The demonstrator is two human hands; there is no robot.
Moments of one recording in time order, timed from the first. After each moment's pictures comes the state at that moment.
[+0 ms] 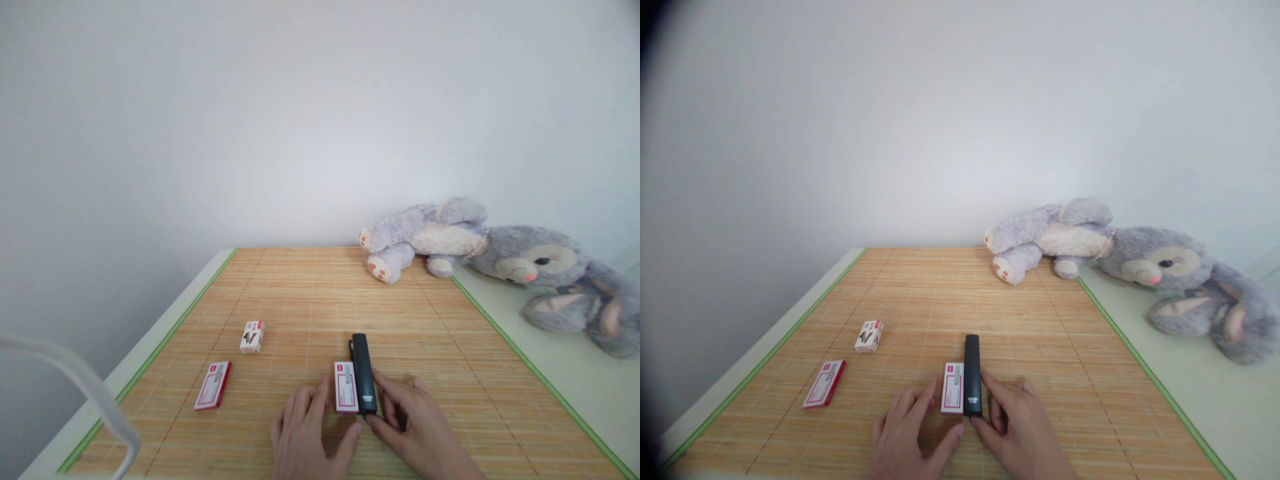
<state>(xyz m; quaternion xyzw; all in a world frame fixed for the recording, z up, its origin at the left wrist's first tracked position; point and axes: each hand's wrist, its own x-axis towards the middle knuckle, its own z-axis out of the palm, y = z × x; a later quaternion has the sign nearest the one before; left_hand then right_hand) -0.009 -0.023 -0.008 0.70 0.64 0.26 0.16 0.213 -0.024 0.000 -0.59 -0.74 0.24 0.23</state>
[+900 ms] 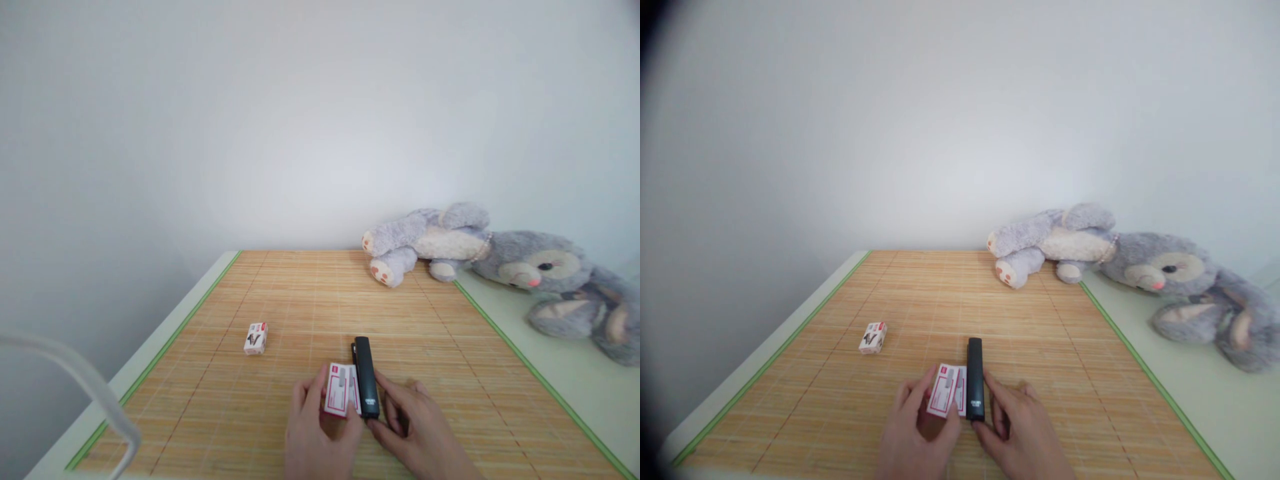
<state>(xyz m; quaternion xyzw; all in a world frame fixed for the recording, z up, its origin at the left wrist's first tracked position) 0.019 -0.017 0.001 0.60 0.63 0.44 0.23 0.211 -0.025 0.006 -0.58 -0.74 0.23 0.24</state>
